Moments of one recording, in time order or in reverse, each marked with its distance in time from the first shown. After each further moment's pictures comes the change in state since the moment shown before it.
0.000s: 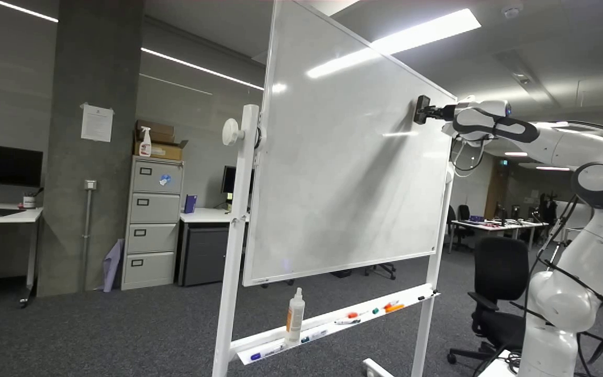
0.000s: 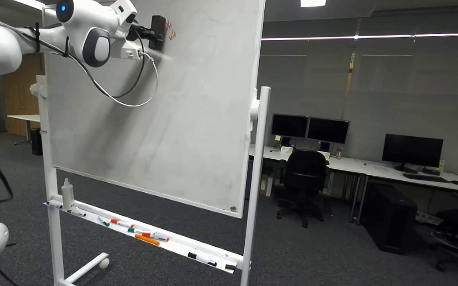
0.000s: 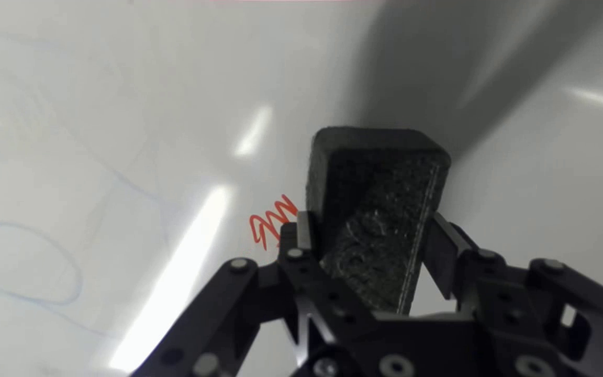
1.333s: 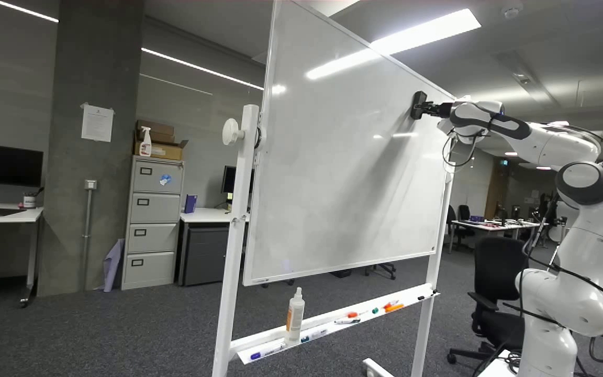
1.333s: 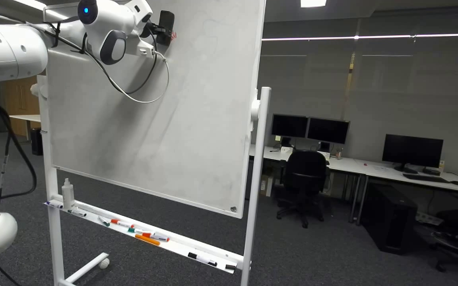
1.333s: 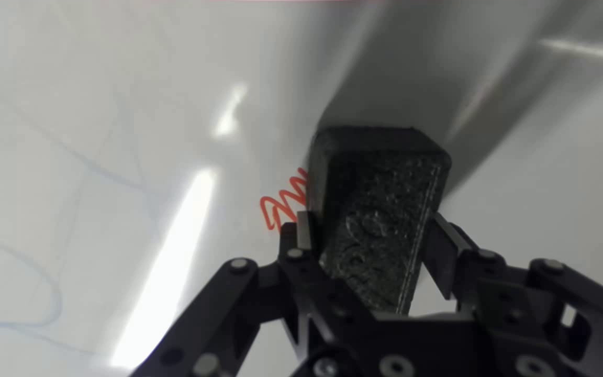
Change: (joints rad) arm 0.427 0.044 -0.348 0.177 0.059 -0.003 -0.079
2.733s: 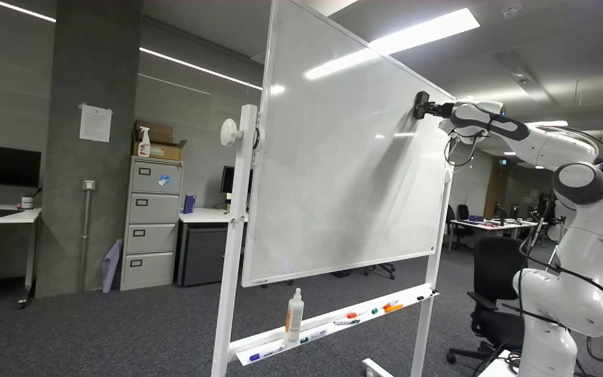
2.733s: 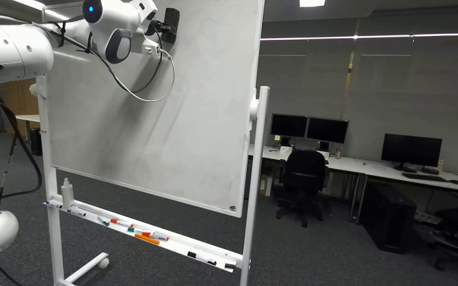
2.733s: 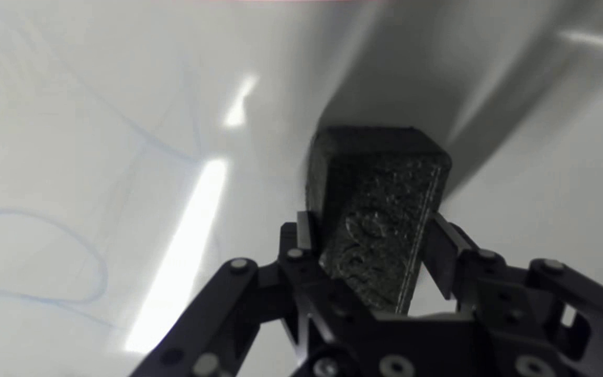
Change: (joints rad) arm 0.086 0.001 -0.090 0.045 -0.034 0.000 0.000
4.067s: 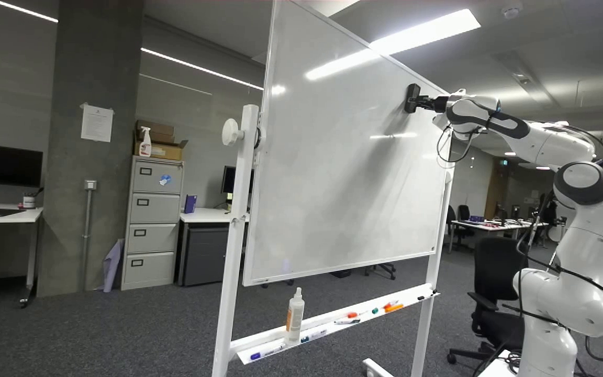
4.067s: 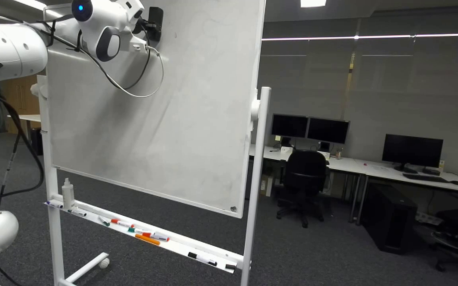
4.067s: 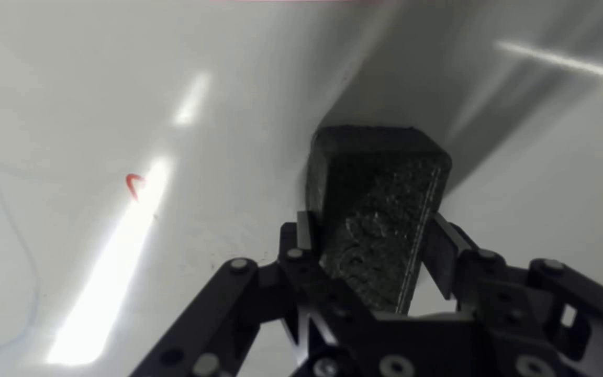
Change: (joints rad) arm 0.003 0.002 0.097 -0.014 -0.025 0.000 0.000
